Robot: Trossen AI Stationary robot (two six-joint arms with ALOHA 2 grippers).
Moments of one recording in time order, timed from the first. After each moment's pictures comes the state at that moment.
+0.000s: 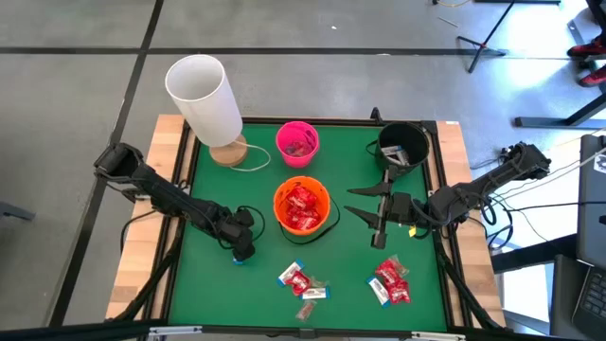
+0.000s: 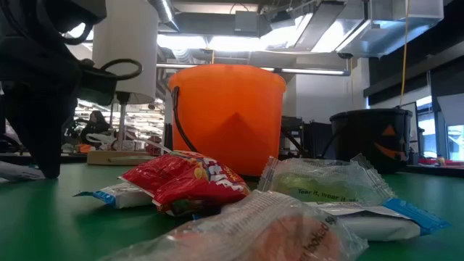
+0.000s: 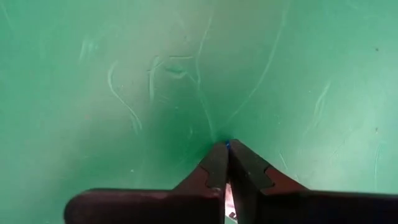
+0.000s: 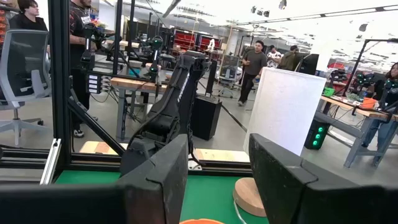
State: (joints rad) left arm -0.42 1.45 0.64 -0.48 -0.12 -1.07; right arm 0.52 1.14 0.99 0.25 0.66 -0.21
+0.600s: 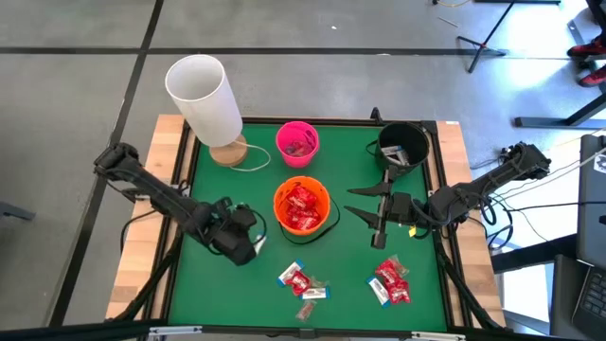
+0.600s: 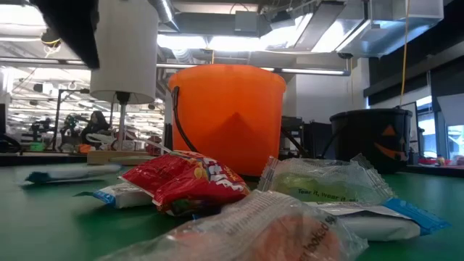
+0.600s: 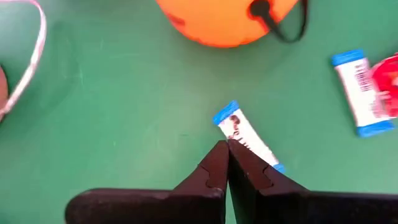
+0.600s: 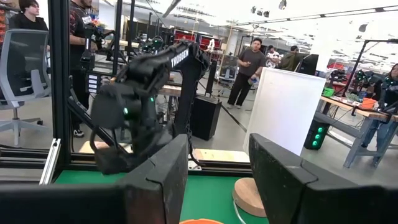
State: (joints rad) left arm -0.53 1.45 1.14 -1.04 -0.42 -1.02; right arm 0.52 1.14 0.99 0.25 0.66 -0.21
